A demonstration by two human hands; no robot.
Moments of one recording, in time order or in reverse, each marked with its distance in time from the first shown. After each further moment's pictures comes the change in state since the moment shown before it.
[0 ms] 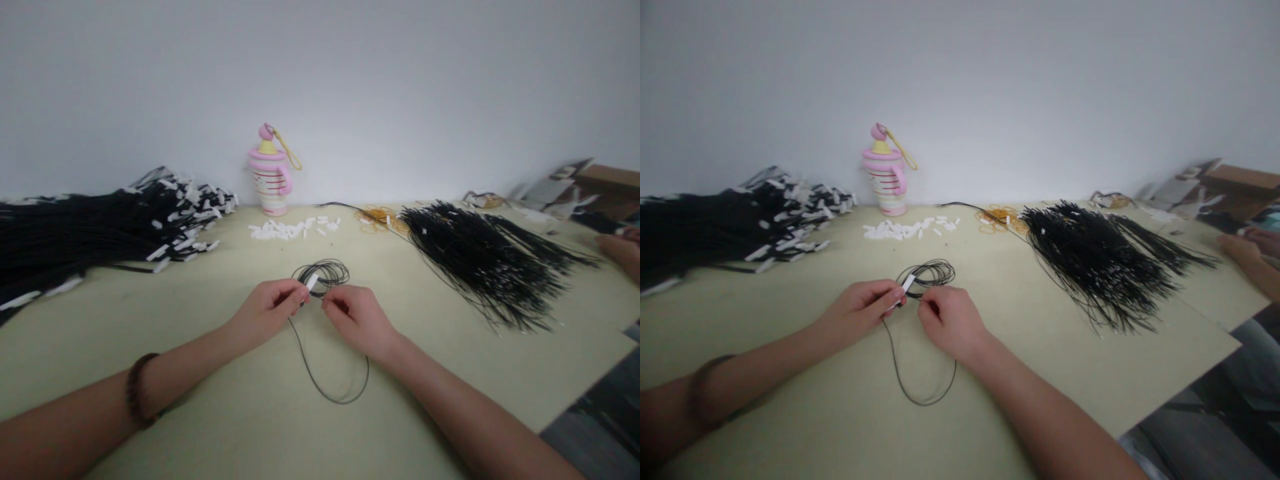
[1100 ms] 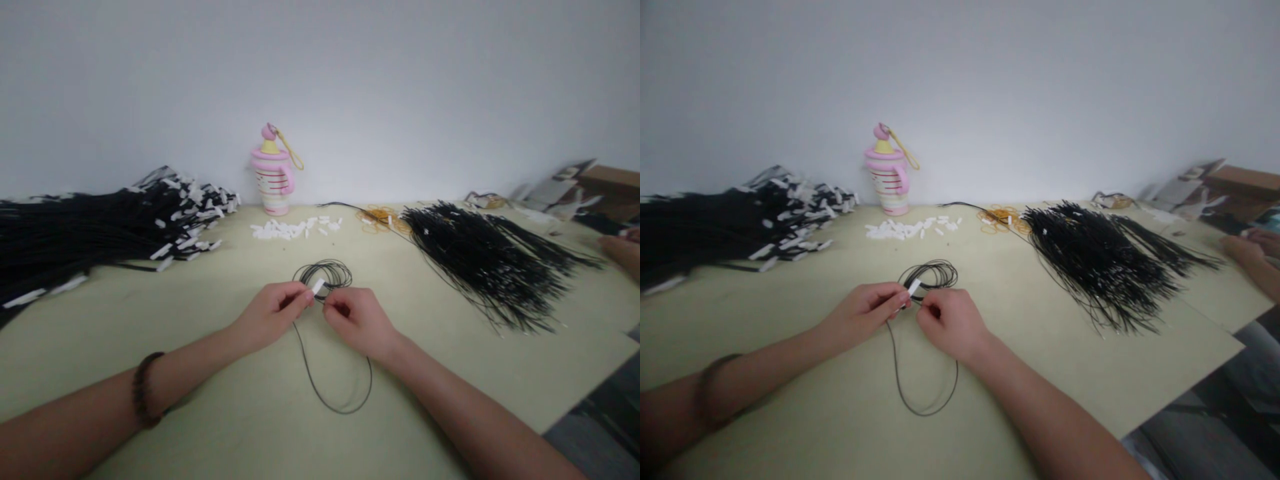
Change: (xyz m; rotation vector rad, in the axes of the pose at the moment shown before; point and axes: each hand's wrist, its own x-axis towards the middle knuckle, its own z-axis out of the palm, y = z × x) left_hand -0.002 -0.002 0.001 -0.001 -0.051 0.061; right_hand 0.000 -0.004 0.001 0.014 -0.015 0.013
